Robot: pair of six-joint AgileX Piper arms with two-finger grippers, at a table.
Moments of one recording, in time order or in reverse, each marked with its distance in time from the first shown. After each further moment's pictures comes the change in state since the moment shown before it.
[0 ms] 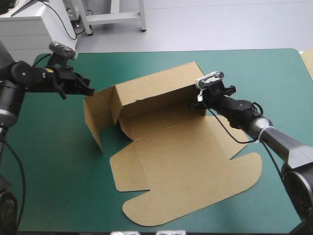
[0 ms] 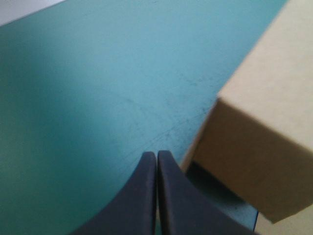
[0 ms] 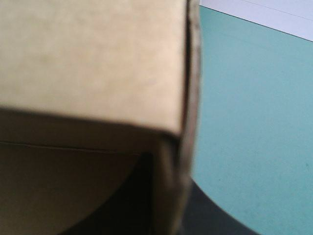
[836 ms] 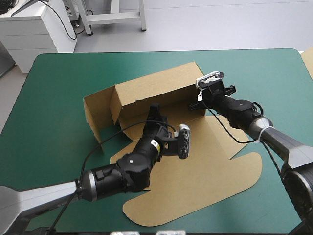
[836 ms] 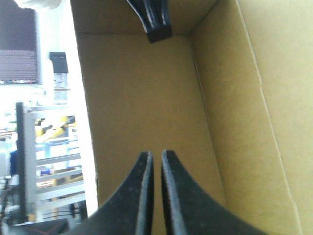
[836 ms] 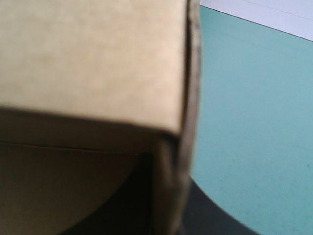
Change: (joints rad) left arm -1.199 -0.004 0.438 1.713 -0.231 -0.802; right arm 0.001 0.000 0.000 0.003 0.007 -0.003
